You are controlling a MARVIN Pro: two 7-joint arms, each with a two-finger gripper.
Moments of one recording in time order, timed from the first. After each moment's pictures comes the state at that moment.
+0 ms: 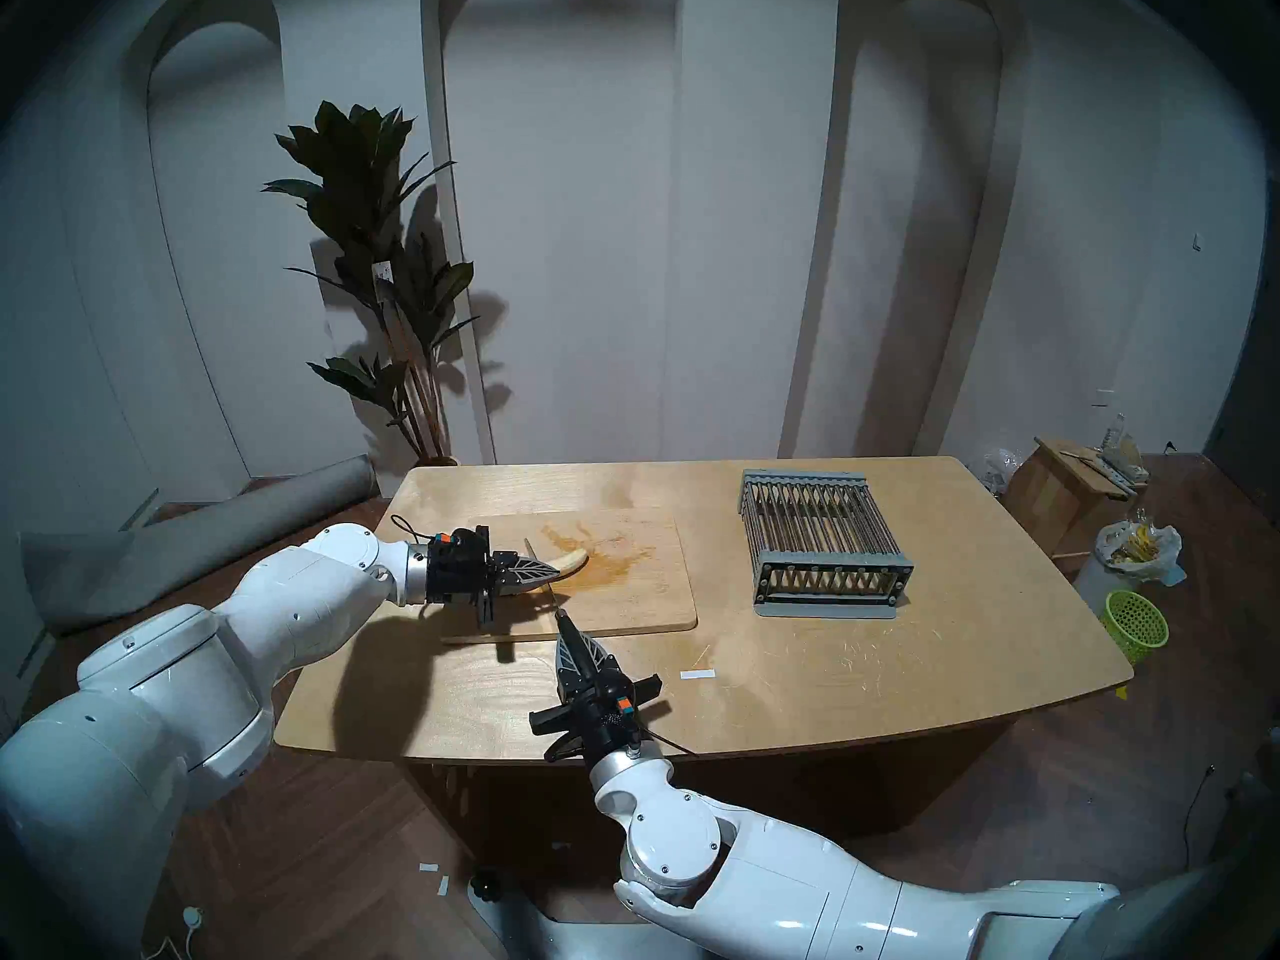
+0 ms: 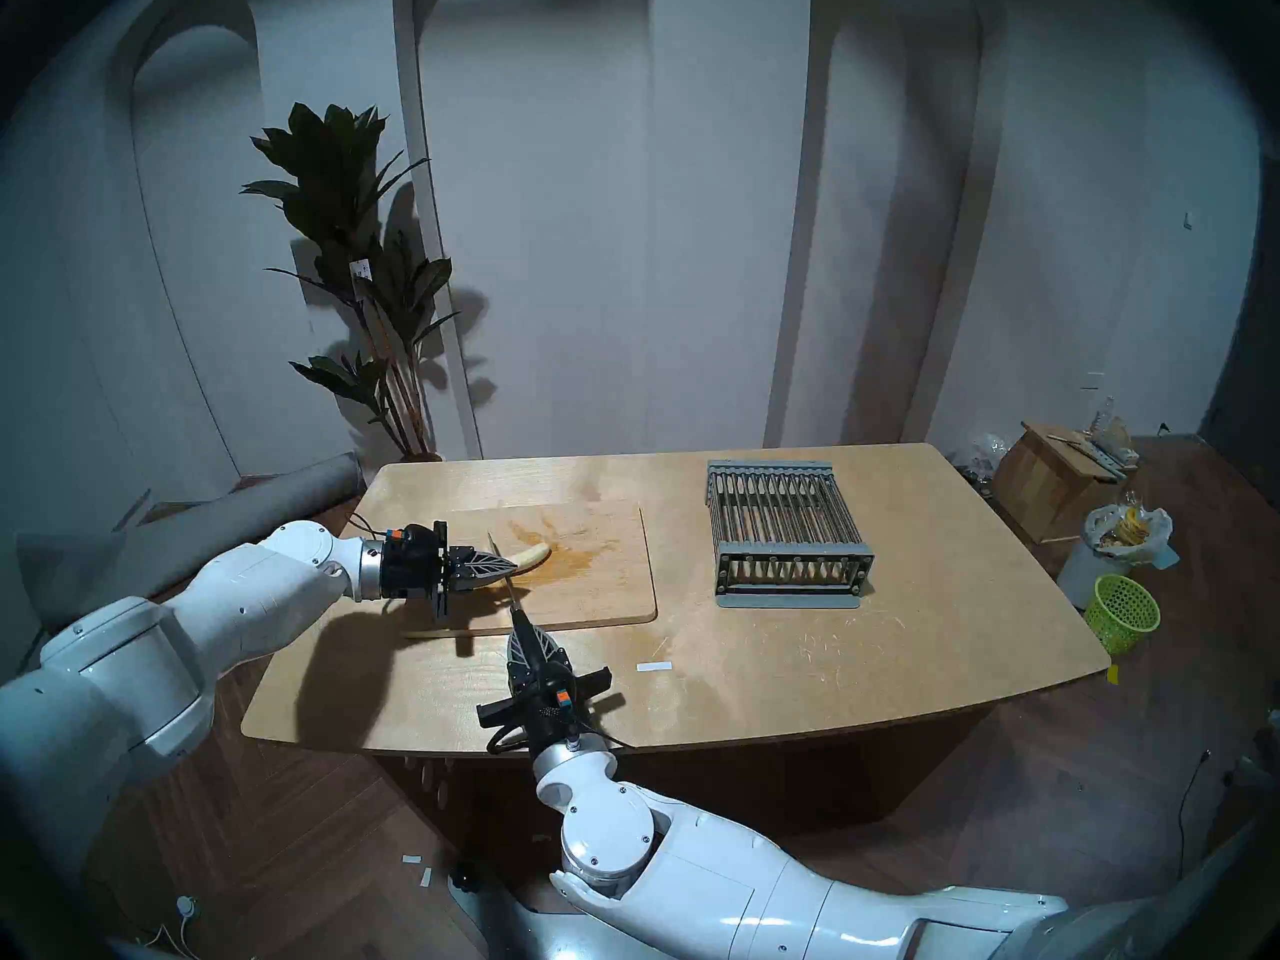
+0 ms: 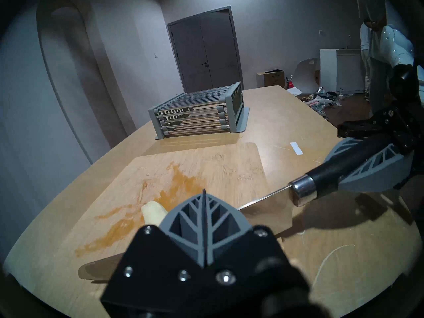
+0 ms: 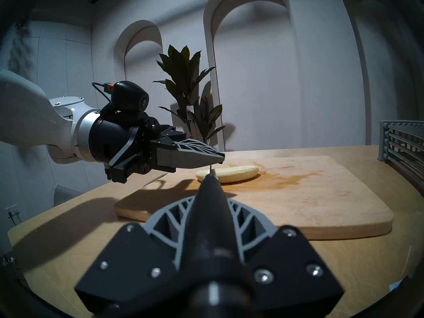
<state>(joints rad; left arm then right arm) 0.66 -1.05 -0.44 -0.45 -0.79 -0.60 -1.23 -1.36 -1.32 0.43 -1.38 0.43 -0.38 -0.56</state>
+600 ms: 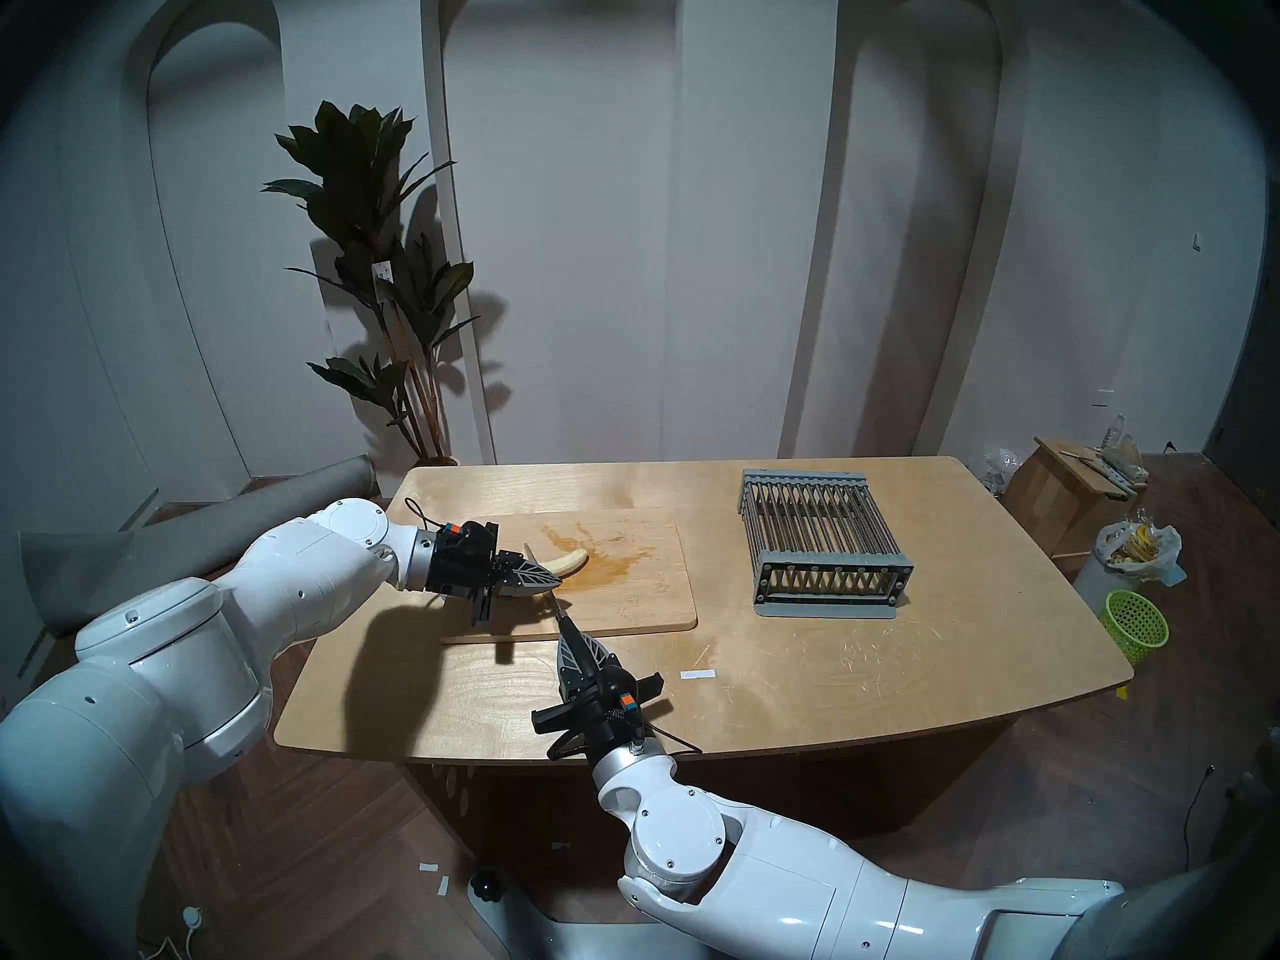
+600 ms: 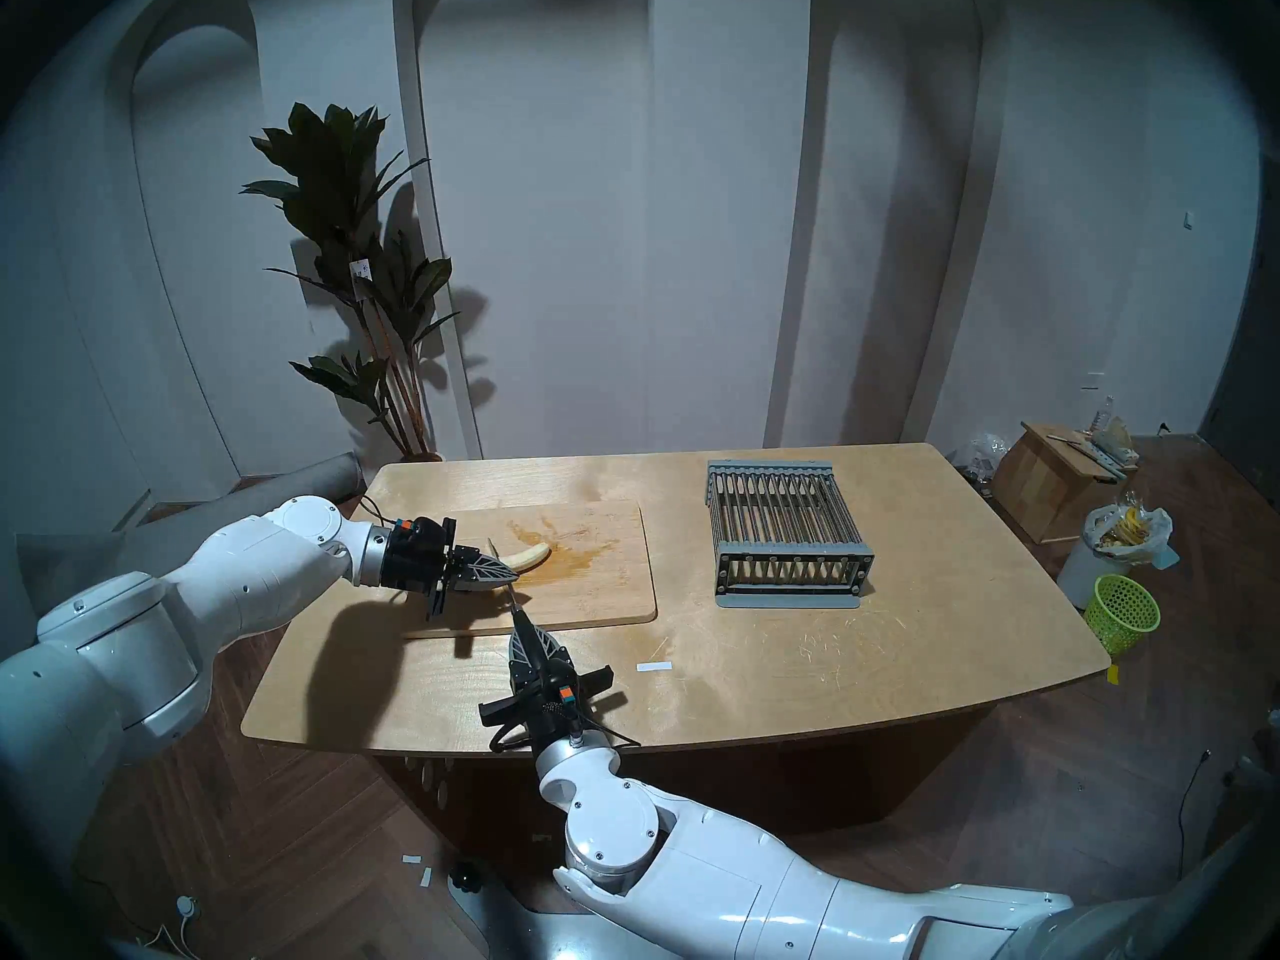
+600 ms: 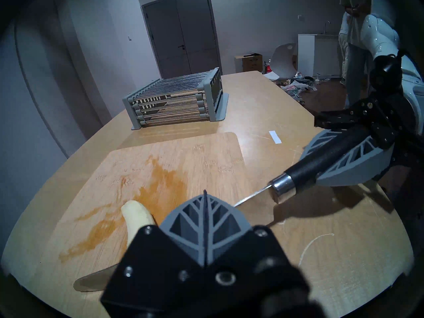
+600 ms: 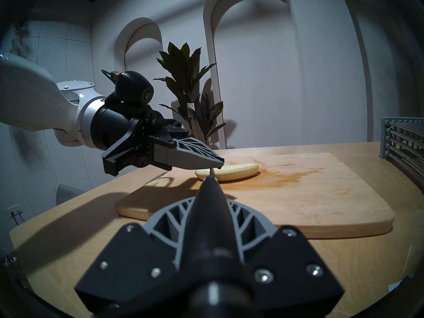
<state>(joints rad) 0.60 -1.06 -0.39 -0.43 -0.83 -0.55 -1.28 -1.35 -1.31 0.45 -1.41 0.45 -0.36 -0.55</state>
